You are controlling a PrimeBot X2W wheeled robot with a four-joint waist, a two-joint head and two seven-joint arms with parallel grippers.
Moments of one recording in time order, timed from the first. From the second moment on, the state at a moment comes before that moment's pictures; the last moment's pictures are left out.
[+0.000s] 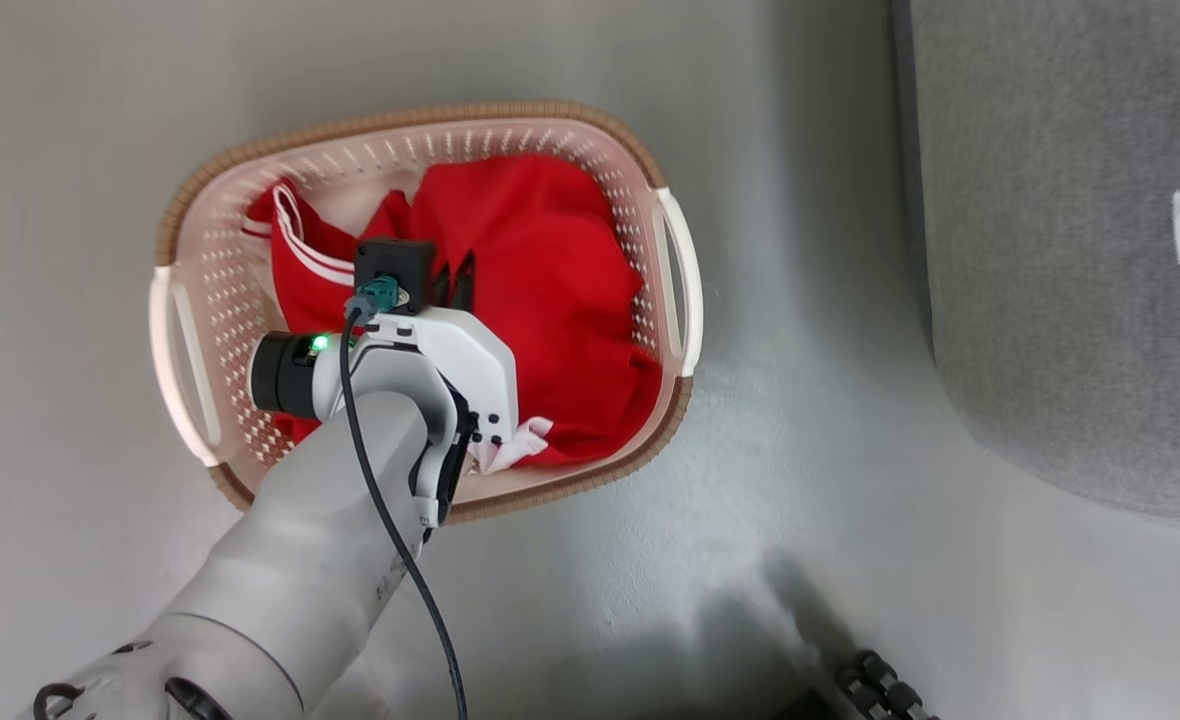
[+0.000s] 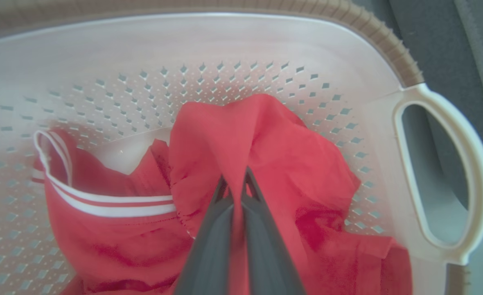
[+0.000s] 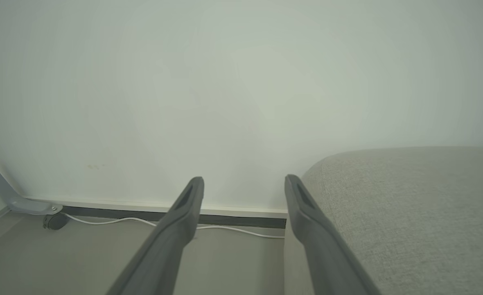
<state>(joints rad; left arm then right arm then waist) -0.95 0.05 -1.09 1.04 -1.07 0.20 -0.25 -0.71 -0.36 0.14 0.02 0.54 0.13 -0.26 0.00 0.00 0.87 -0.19</state>
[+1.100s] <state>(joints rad) -0.44 0.04 -0.58 0.60 -0.52 0.10 -0.25 -0.36 -0.28 0.20 0.25 0.43 0.13 -0.26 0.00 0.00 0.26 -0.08</state>
